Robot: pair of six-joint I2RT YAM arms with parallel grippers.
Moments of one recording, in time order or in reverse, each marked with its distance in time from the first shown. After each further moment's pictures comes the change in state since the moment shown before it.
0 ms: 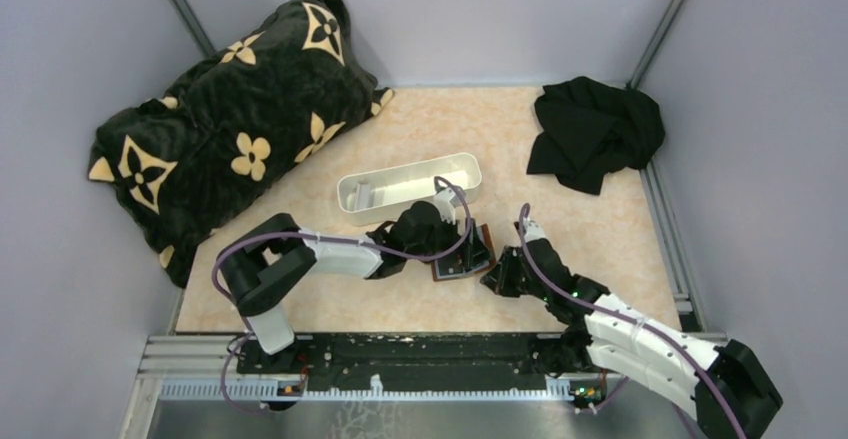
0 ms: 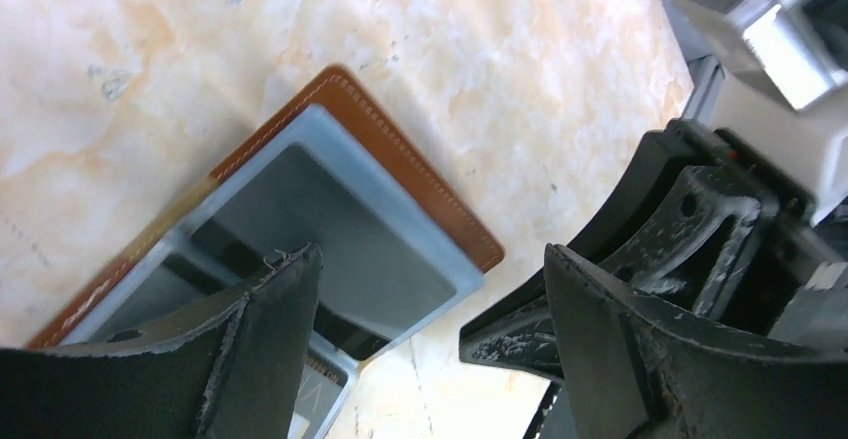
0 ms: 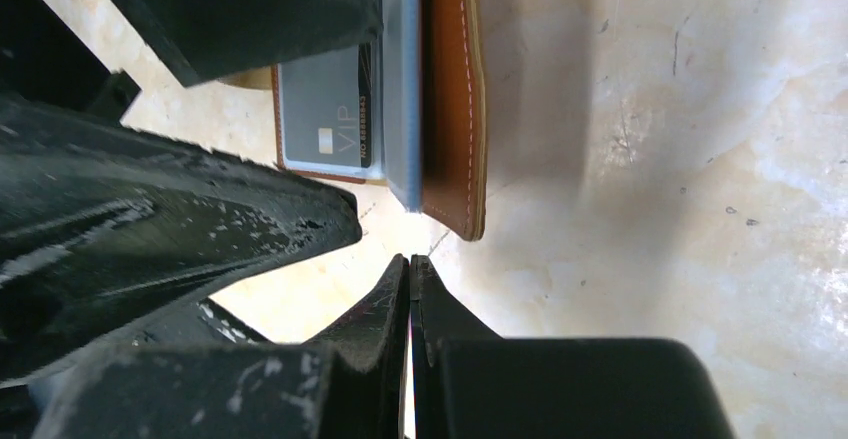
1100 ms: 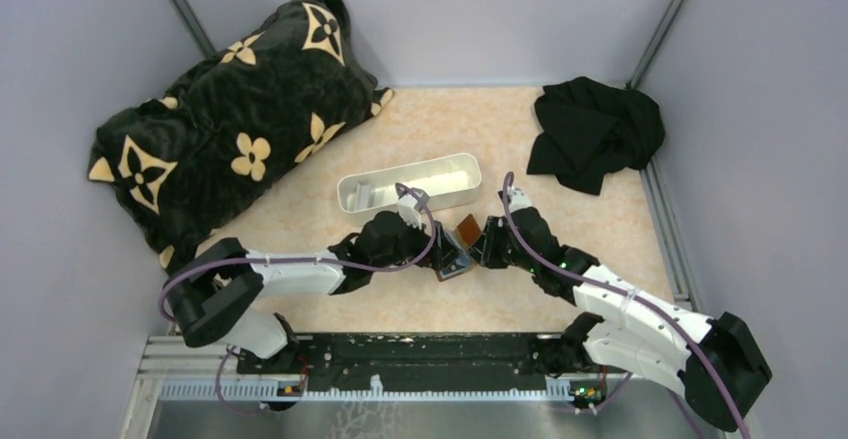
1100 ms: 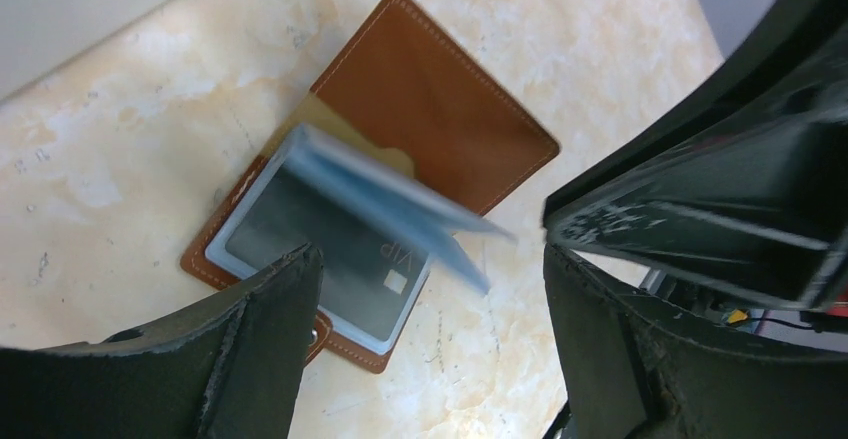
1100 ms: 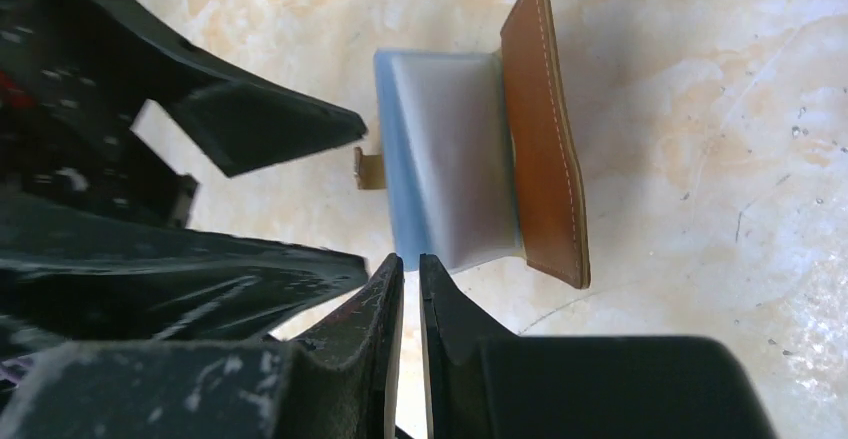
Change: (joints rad) left arm 0.039 -0.292 -0.213 -0.031 -0.132 0.065; right arm 0.000 0.183 0.262 -0.038 0.016 -0.095
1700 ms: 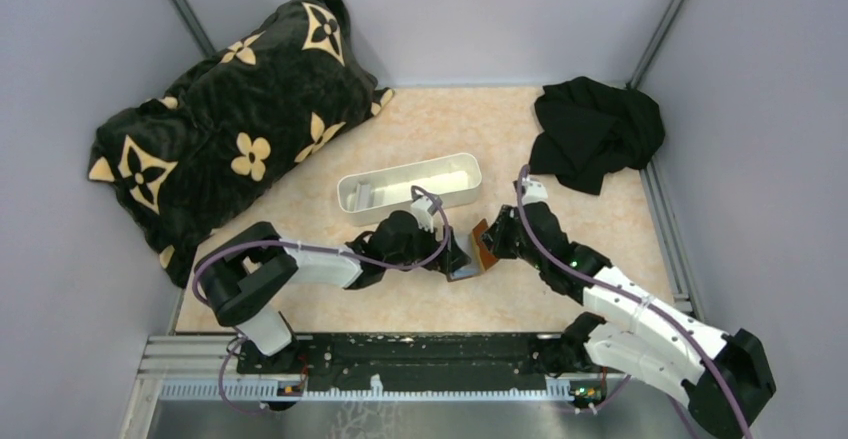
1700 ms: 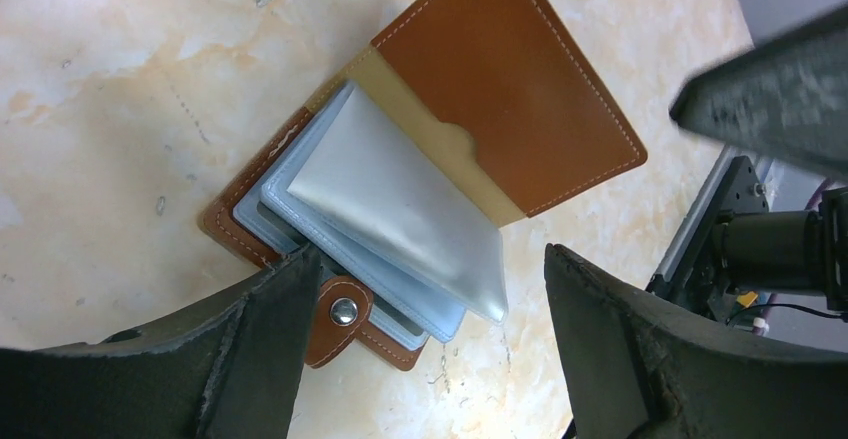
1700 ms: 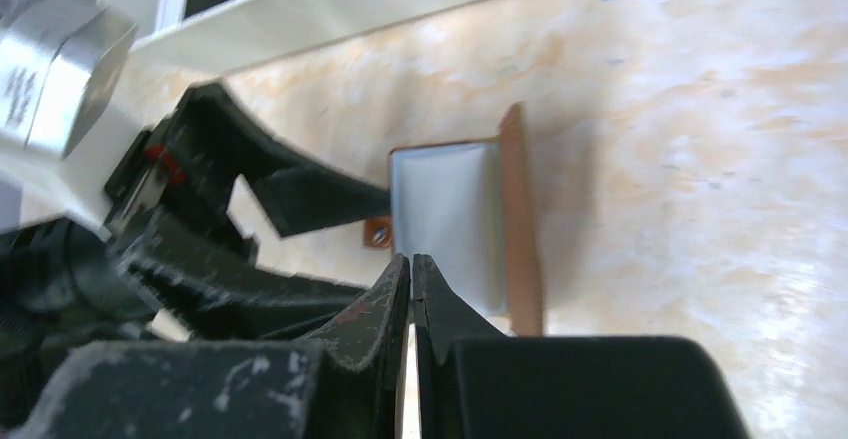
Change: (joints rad) left arm 0.002 0.185 0.038 0.063 0.084 -0.026; right arm -0.009 -0.053 0.067 -0.068 0.111 -0.032
